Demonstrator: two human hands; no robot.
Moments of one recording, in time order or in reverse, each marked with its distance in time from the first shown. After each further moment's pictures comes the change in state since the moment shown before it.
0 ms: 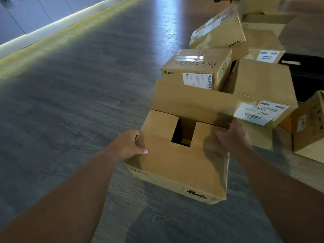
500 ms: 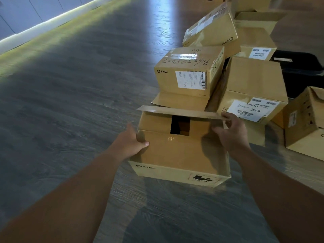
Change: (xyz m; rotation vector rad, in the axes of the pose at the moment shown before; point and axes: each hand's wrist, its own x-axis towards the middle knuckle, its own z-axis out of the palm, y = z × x) left_hand -0.008 0.040 0.019 -0.076 0.104 -0.067; right_hand -0.013 0.008 -0.017 0.277 0.034 -0.122
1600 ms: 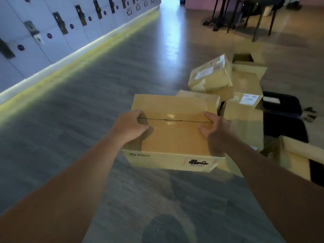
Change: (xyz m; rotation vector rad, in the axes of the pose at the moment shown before) left_hand -0.102 0.187 -0.268 -0.022 0.217 0.098; right_hand 0.005 -0.301 -0.105 -0.381 -0.222 -0.116
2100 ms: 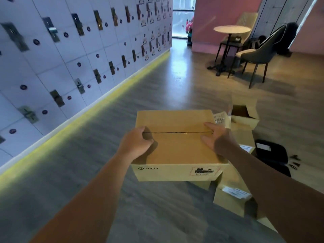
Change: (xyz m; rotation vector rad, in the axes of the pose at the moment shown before) left_hand -0.062 0.149 -0.353 -0.019 0.110 -0.008; right_hand -0.032 -0.325 -0.251 0.027 -0.024 -0.051
